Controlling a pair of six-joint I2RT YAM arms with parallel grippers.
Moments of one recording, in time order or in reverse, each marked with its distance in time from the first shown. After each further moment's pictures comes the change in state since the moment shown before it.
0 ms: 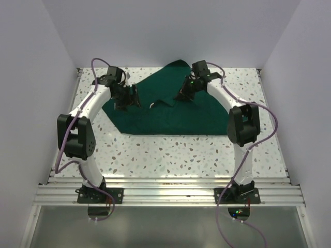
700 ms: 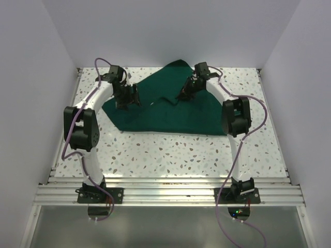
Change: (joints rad) left arm 0.025 0.147 0.105 -0.005 0.026 0.024; right arm -0.077 0.270 0.213 -0.017 -0.102 -0.008
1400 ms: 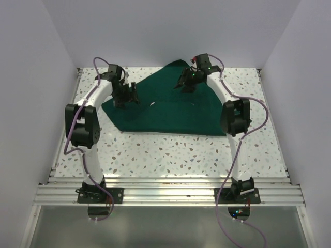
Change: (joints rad) left arm 0.017 0.057 0.039 0.002 -0.025 -0.001; right arm 0.000 0.050 0.210 -0.058 0.052 -0.153
